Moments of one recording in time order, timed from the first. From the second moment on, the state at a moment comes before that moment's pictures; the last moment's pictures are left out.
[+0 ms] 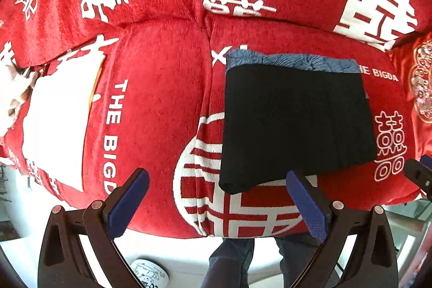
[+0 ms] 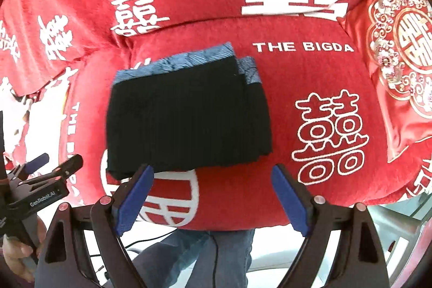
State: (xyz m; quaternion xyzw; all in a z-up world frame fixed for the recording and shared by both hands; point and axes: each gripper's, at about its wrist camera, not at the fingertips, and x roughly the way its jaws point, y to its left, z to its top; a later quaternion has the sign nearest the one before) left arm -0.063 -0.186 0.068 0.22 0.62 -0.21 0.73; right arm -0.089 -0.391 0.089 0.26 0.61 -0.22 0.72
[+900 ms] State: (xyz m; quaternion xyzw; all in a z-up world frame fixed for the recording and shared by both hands) left arm -0.113 -0.213 0.100 0.22 0.62 -0.18 0.73; right arm -0.092 -0.400 0.104 0.21 0.65 -0.18 0.71
